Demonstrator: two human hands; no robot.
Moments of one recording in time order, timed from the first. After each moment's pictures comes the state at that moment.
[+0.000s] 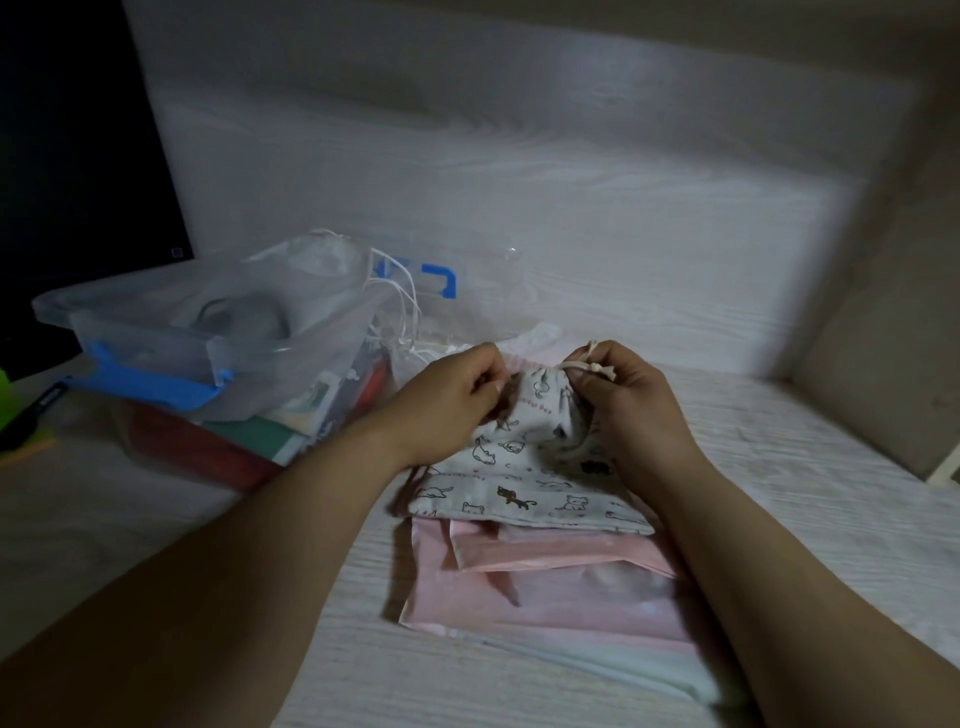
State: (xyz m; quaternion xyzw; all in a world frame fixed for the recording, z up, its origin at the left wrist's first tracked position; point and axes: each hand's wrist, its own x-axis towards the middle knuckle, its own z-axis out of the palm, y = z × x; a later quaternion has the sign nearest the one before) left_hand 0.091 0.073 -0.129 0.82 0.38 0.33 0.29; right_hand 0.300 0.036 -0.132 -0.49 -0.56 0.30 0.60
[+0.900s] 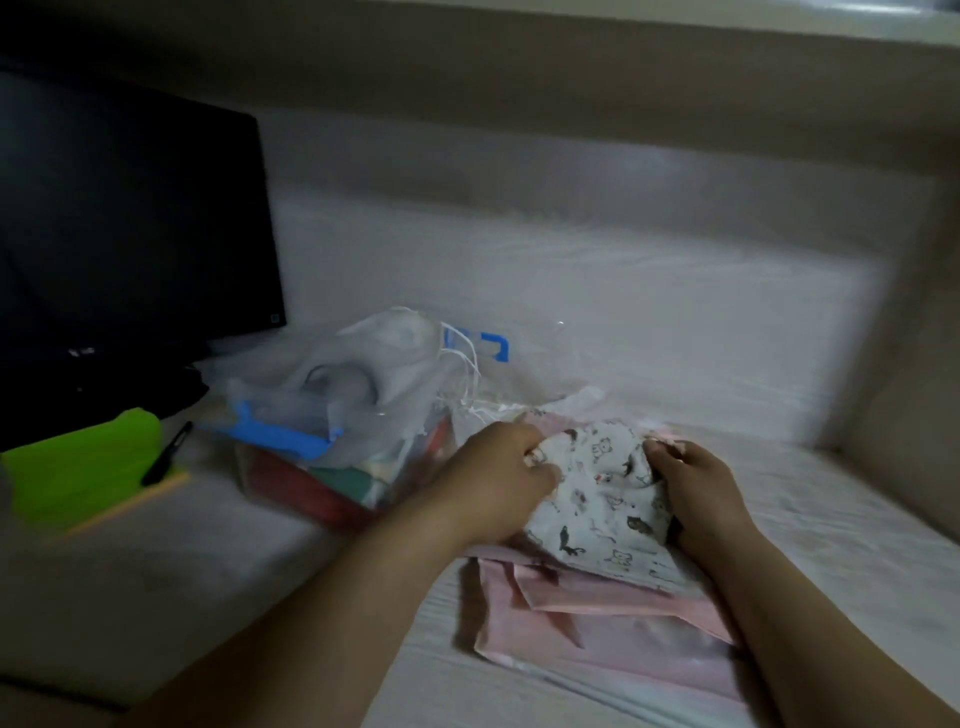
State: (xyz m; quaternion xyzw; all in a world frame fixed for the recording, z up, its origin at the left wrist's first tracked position) left_hand 0.078 0.007 -0.096 0.76 0.48 0.32 0.31; right_hand 0.320 0.035 -0.141 -0.59 -0.39 0.36 0.61
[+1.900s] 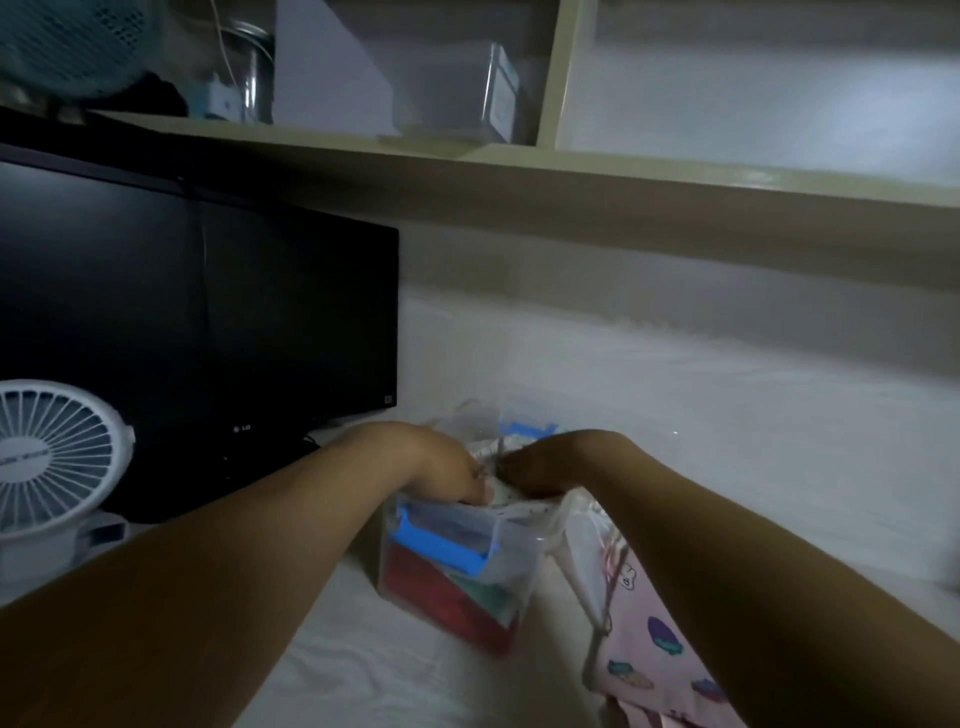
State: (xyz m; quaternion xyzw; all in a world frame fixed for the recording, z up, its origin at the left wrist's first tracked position) left_hand -0.096 0.071 -0.001 0.77 0.62 -0.08 0.09; right_hand 0.053 0.113 -0.006 -0.60 -0.78 0.13 -0.09
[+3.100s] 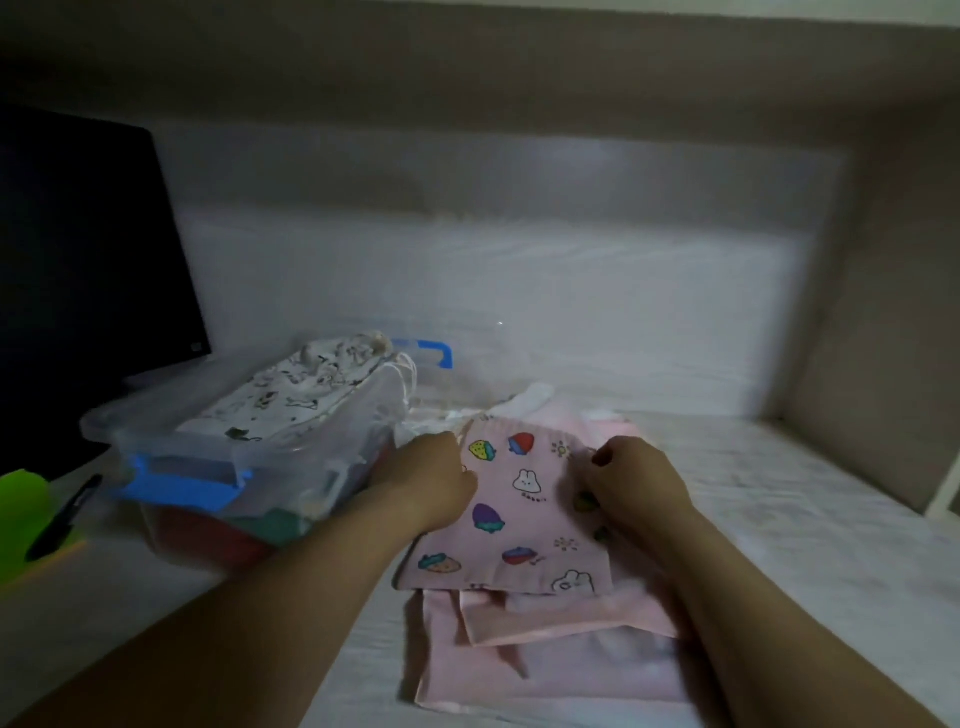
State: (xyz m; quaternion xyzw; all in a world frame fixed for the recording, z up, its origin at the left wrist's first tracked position) left_hand 0.090 0.085 -0.124 0.78 0.60 0.14 0.09; right_hand 0.323 0.046 -0.135 -0.78 -0.55 0.06 0.28
